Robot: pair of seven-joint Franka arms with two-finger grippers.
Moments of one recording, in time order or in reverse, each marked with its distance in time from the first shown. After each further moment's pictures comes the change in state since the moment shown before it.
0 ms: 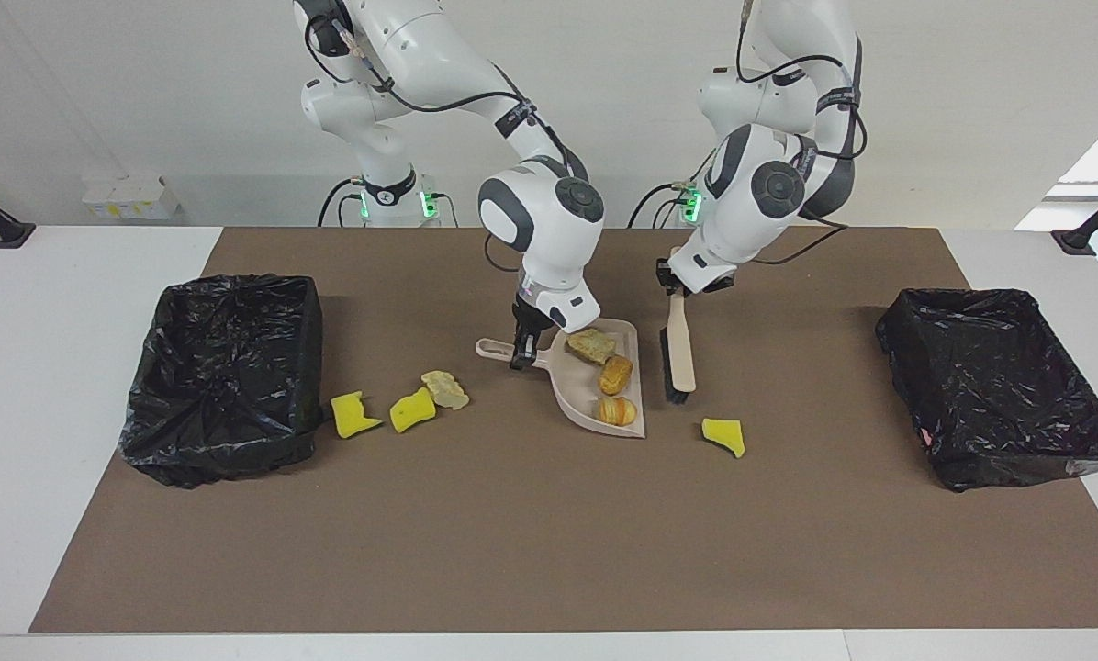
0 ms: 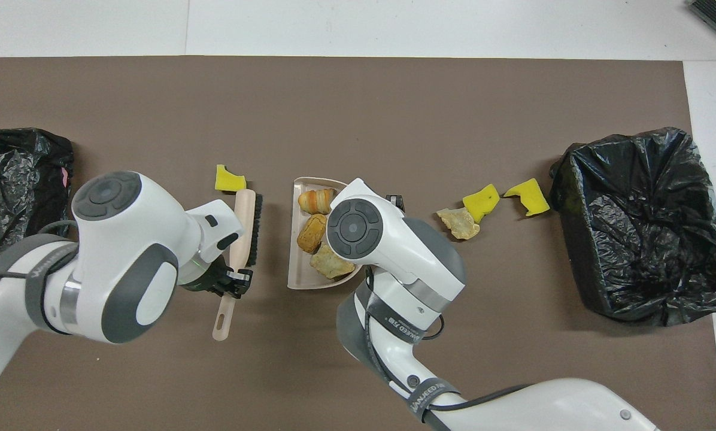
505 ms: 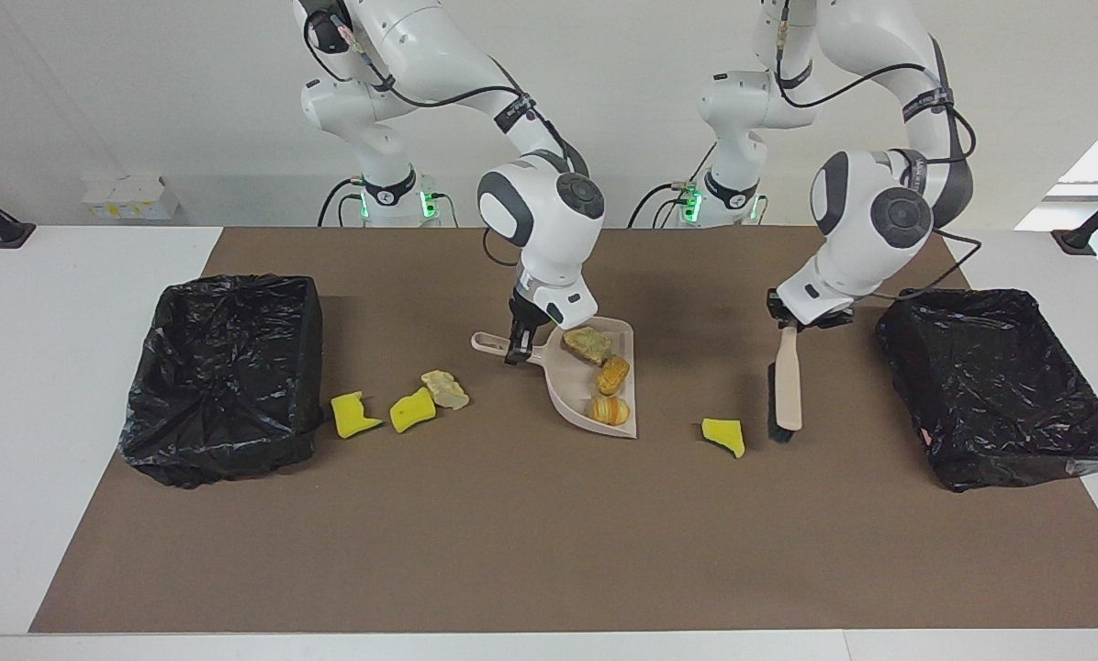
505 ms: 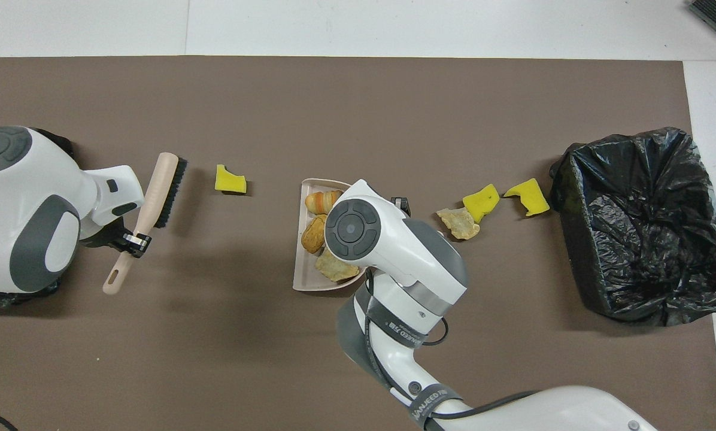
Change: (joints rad) left arm 0.258 0.097 0.006 0.085 0.272 0.064 0.366; right arm 0.006 -0.022 0.000 0.003 -0.014 -0.066 0.014
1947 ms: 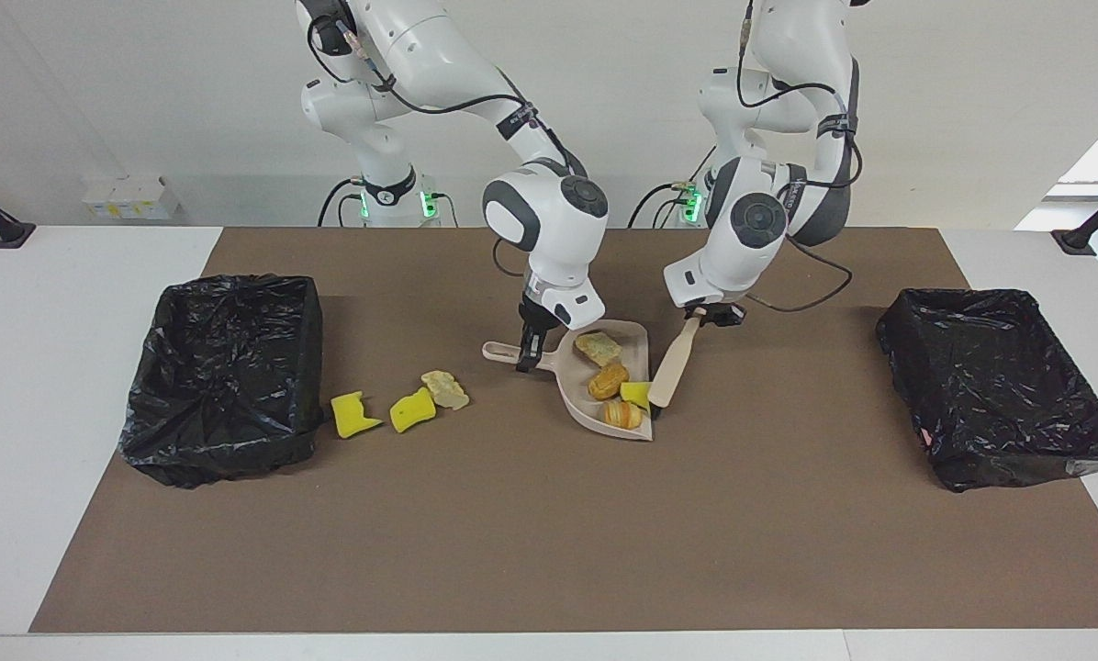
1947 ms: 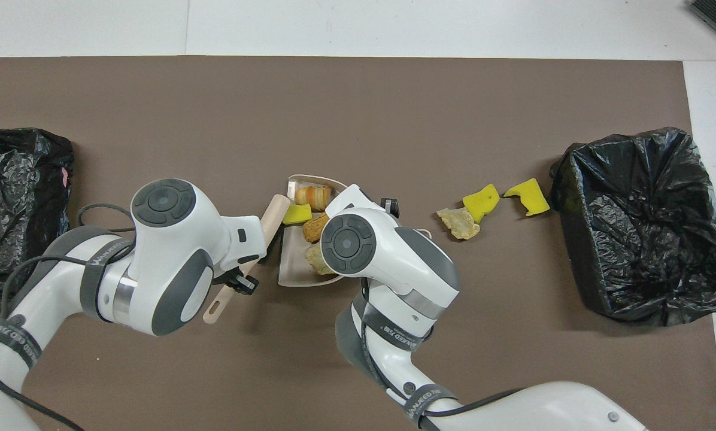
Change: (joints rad) left arm -0.316 -0.018 -0.040 -0.125 -0.143 0.071 -0.102; right arm 0.011 0.022 -0.001 -0.038 -0.023 0.133 0.071
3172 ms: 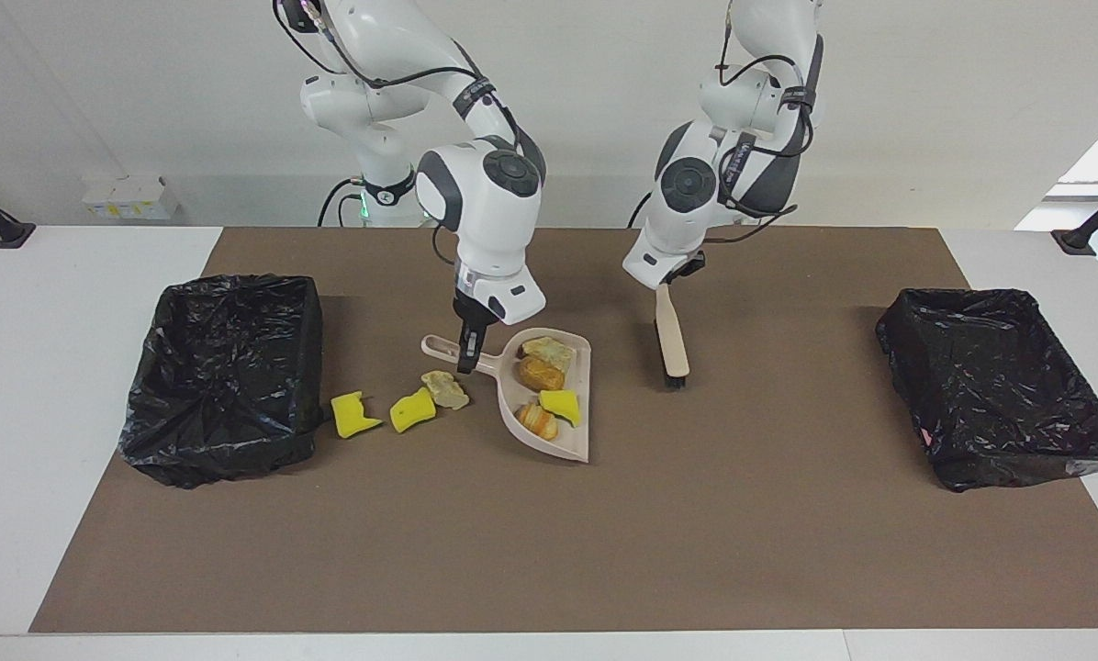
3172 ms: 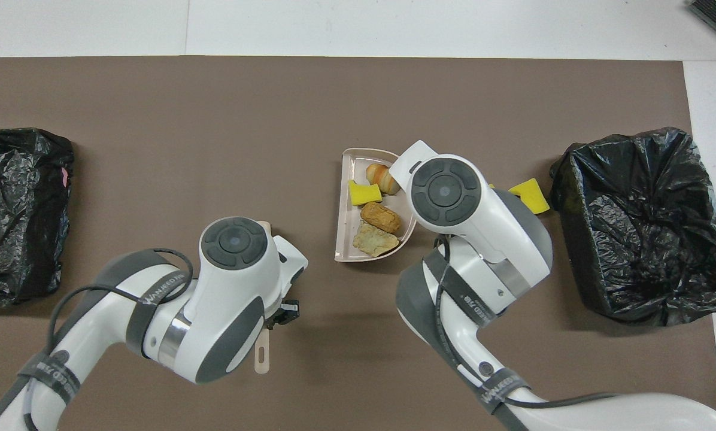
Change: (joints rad) left arm -0.192 -0.079 0.001 -0.033 -0.018 -0.140 -0.751; right arm -0.187 -0.140 -0.002 0.011 0.061 -0.074 -0.302
